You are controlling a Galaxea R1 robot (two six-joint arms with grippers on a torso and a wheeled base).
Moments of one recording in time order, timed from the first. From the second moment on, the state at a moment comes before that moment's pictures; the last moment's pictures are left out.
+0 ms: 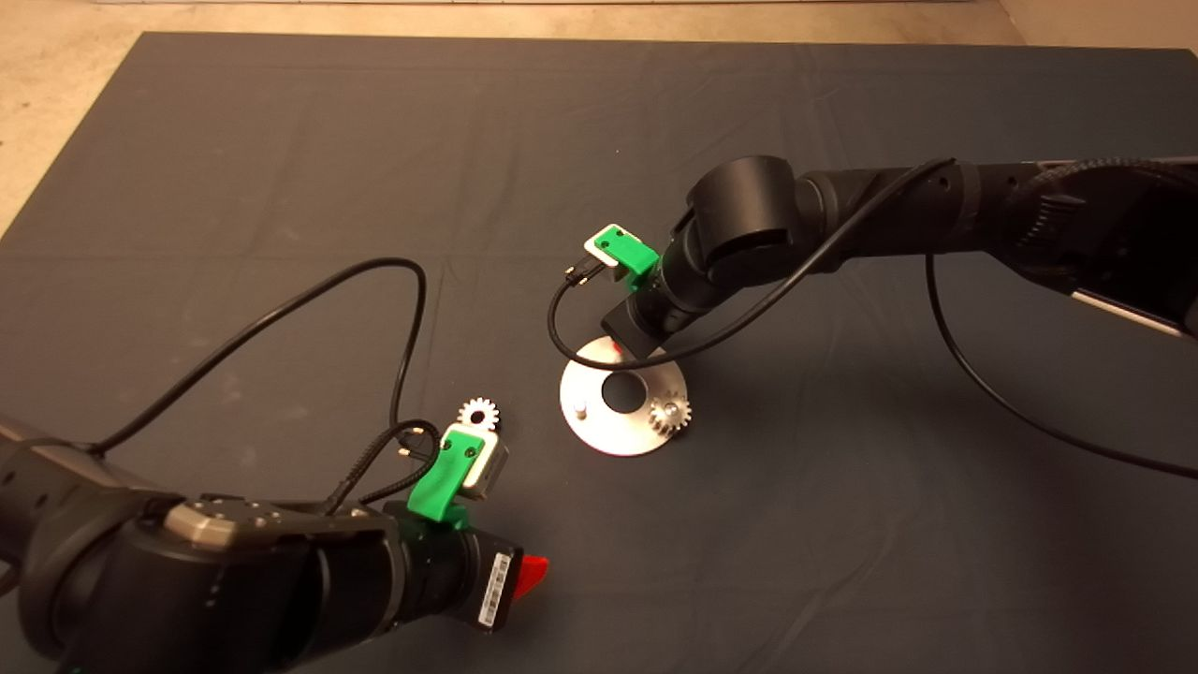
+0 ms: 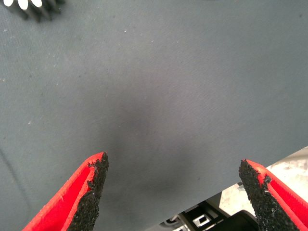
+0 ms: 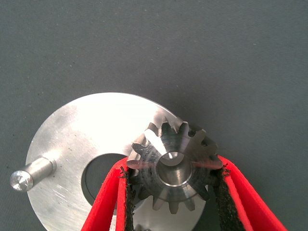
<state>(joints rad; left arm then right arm) -0.07 2.35 -0.34 0.91 1.53 -1.62 0.32 2.83 -1.21 -0.56 -1.38 0.94</state>
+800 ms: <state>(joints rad) -0.07 2.35 -0.34 0.91 1.53 -1.62 0.30 2.83 -1.22 -0.56 -1.38 0.93</state>
